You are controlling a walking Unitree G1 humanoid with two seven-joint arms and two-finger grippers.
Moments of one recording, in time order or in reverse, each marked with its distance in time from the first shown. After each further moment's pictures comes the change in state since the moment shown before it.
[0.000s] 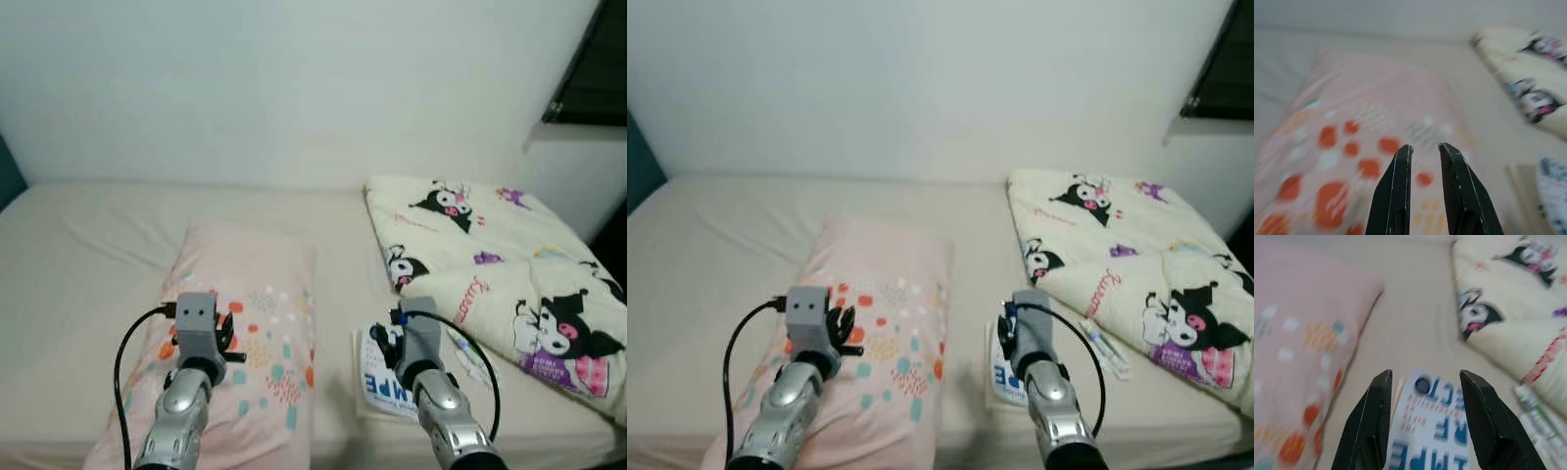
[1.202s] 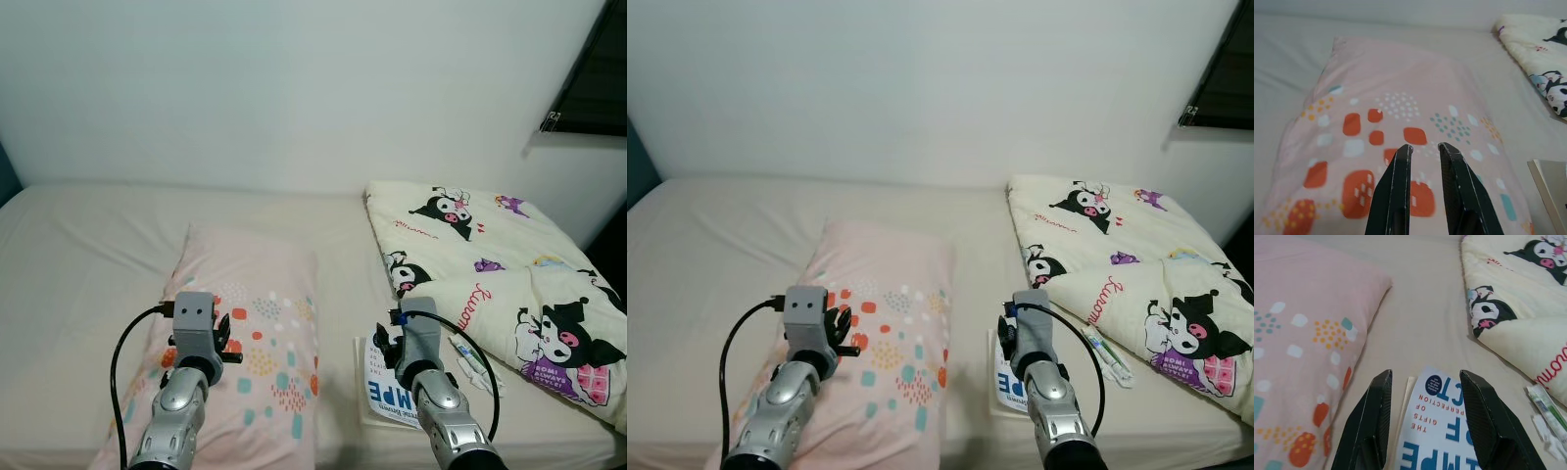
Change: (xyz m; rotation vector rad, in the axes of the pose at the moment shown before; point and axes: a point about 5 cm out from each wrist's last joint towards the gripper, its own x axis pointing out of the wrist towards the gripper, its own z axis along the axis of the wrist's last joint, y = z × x) left arm 0.000 0.011 -0.001 0.021 0.030 0.038; right arm 0.002 0.005 0.000 0.006 0.005 0.008
